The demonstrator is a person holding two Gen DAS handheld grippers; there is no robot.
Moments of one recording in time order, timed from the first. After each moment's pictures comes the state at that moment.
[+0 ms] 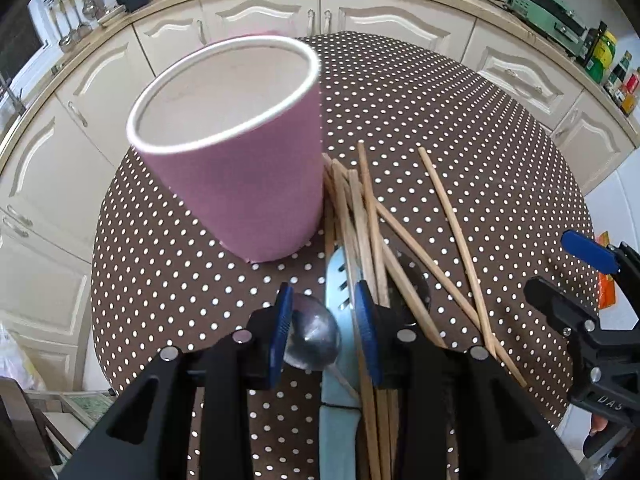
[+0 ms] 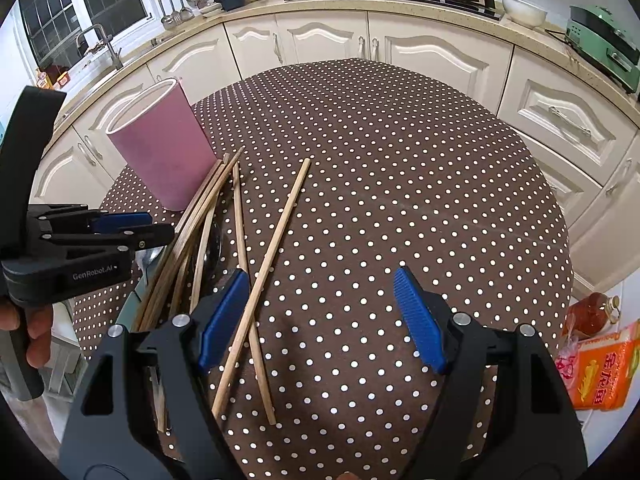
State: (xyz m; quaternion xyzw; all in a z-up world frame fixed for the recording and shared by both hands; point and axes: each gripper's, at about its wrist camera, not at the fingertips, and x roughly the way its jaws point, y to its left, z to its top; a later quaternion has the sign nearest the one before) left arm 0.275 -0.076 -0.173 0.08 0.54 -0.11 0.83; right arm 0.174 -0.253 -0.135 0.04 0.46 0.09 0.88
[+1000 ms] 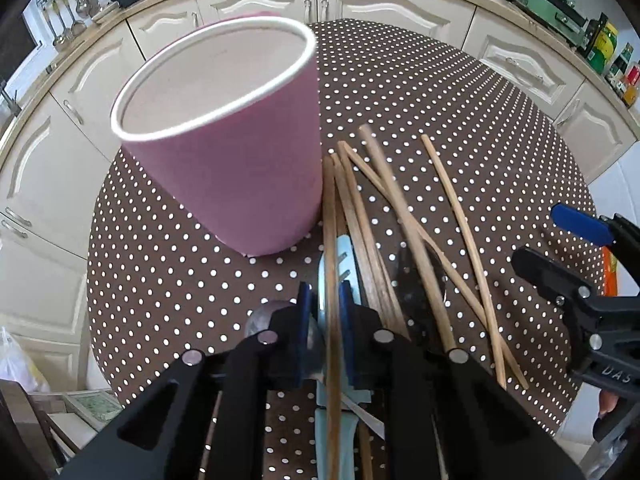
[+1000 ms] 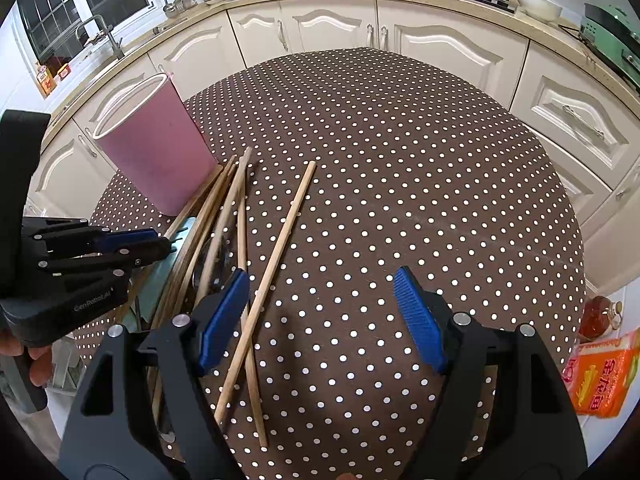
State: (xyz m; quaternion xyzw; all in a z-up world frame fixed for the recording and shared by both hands) left arm 0.278 -0.074 -0.181 0.08 0.56 -0.12 0.82; right arm 0.199 -0.247 -0.140 0.04 0.48 0.10 0.87
